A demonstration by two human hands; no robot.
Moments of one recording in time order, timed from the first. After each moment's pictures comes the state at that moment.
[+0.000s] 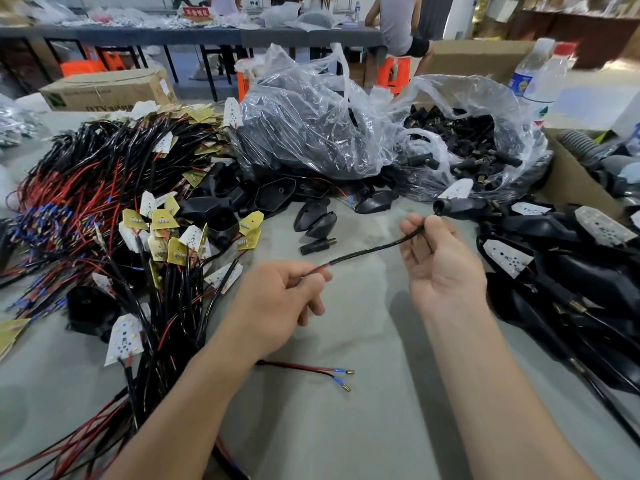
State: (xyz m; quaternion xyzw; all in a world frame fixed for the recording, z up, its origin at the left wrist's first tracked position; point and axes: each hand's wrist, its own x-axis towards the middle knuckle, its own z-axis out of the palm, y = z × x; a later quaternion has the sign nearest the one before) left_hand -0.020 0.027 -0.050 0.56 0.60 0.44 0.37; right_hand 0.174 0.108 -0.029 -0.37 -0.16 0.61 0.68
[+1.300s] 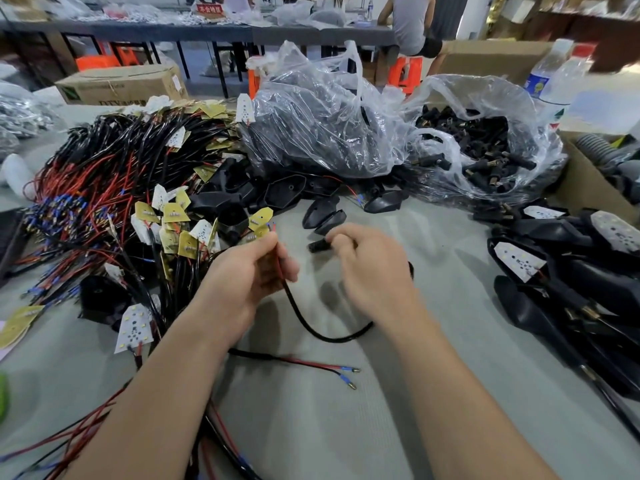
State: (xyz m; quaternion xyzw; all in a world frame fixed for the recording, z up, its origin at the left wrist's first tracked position) left_hand -0.048 0.037 -0.033 0.30 0.53 0.58 0.54; right_hand 0.117 0.083 -0.033 -0.54 -0.73 0.24 0.33
